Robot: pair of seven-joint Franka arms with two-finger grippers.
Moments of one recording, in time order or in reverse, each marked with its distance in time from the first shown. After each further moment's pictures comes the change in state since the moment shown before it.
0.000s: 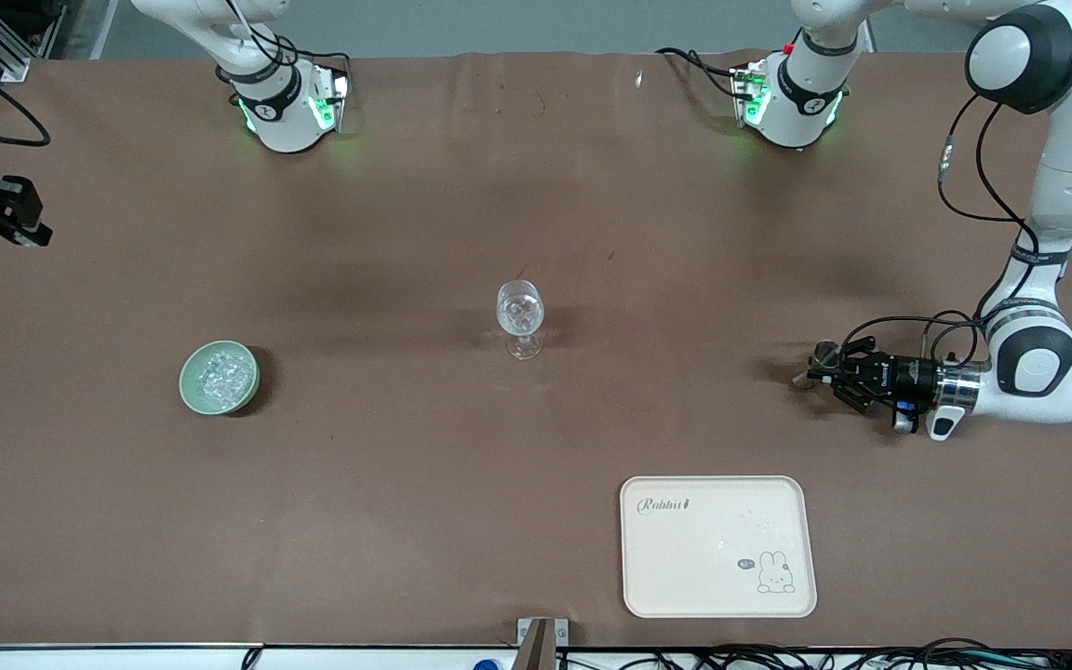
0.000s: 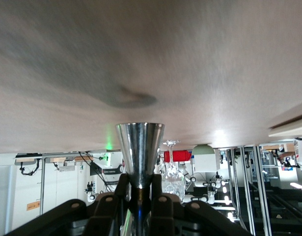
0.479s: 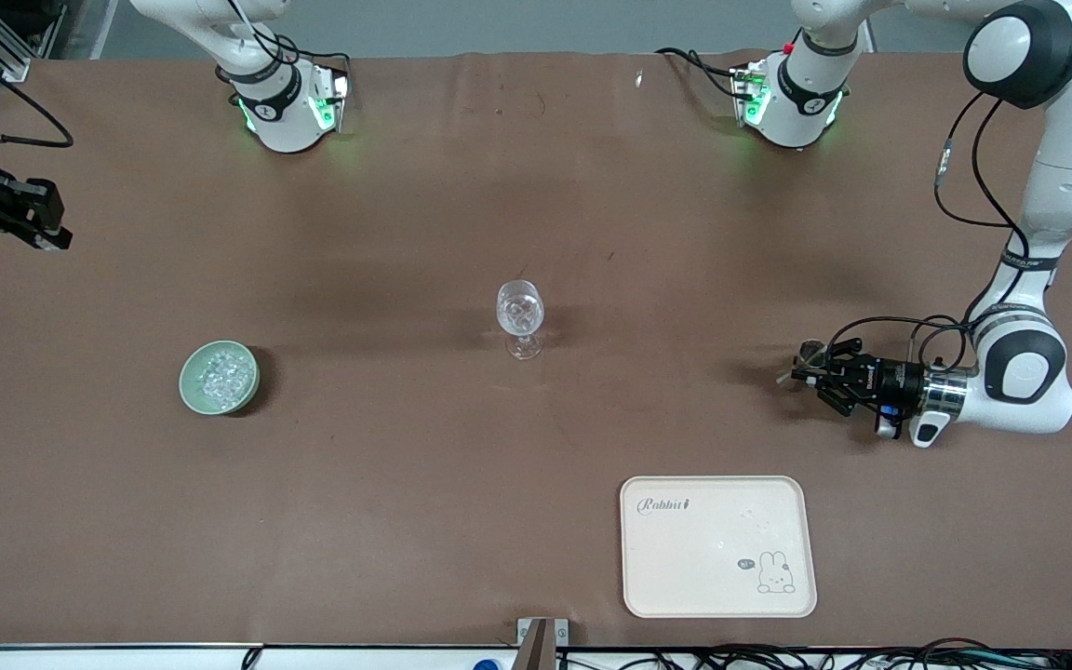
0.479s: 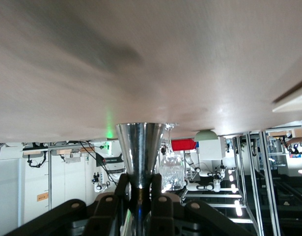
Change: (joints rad) left arm 0.000 -0.007 -0.083 0.008 -0.005 -0.001 -0.037; right arm 0.025 0.006 0.005 -0.002 0.000 0.006 0.001
